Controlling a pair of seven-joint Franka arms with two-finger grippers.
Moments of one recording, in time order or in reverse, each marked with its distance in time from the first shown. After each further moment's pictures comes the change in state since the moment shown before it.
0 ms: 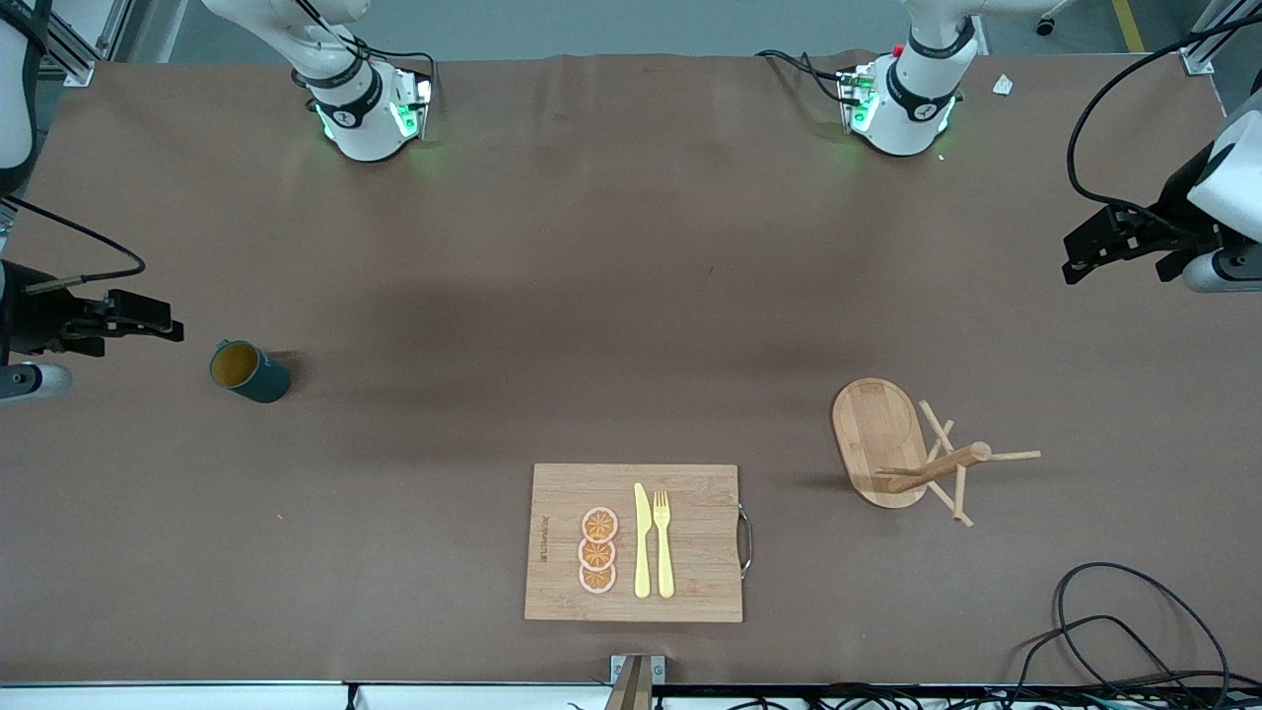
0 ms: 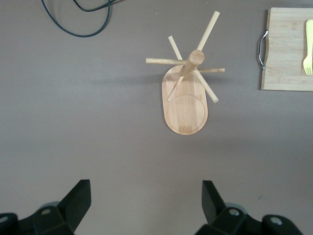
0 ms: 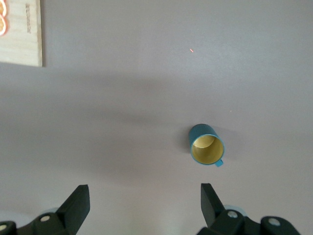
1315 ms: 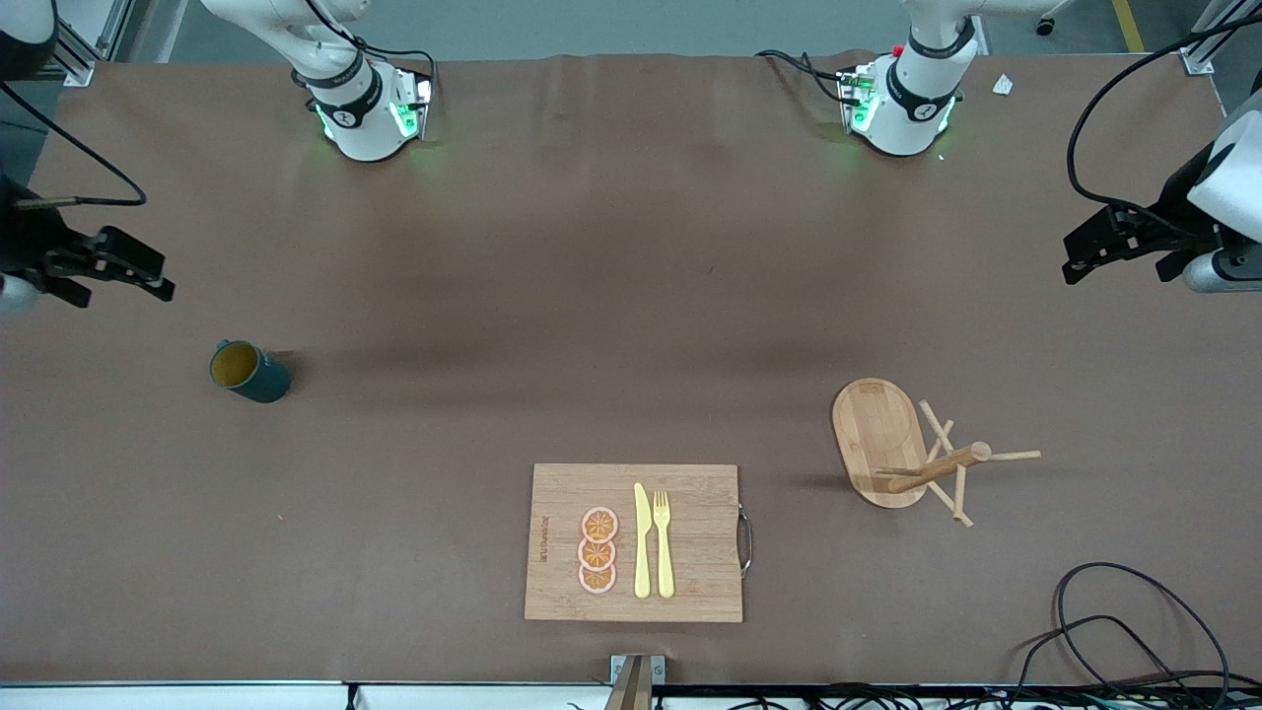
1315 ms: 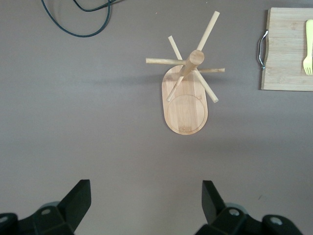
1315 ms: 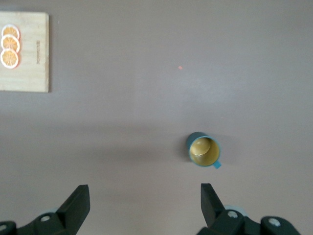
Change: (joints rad) left arm 0.000 0.000 0.000 0.000 0.000 0.000 0.000; right arm 0.007 -0.304 -0.013 -0.322 -0.026 0.220 0.066
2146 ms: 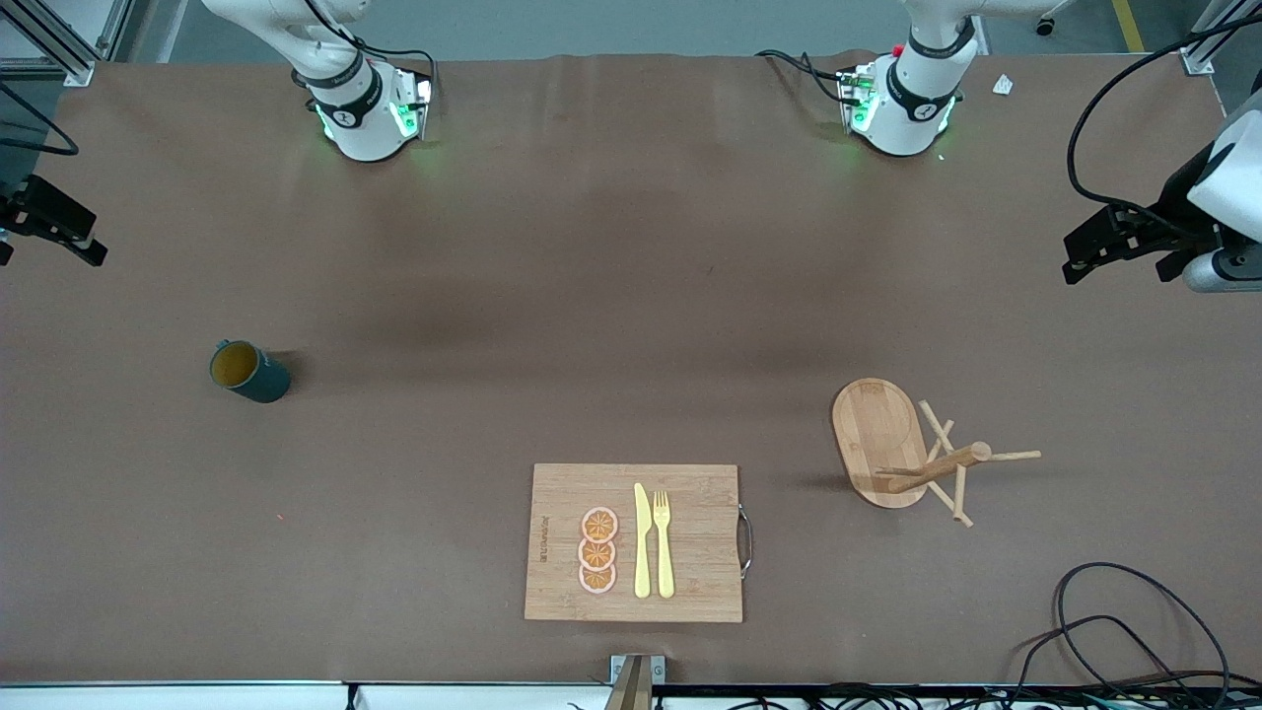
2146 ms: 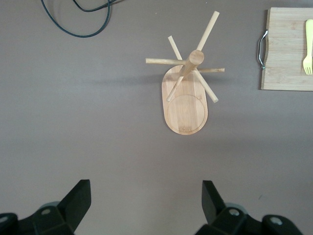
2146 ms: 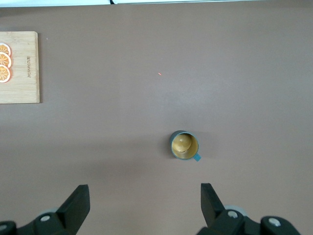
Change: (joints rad) left arm 0.000 0.000 0.000 0.000 0.000 0.000 0.002; right arm -0.012 -0.047 -0.006 0.061 -0.038 -0.076 0.038
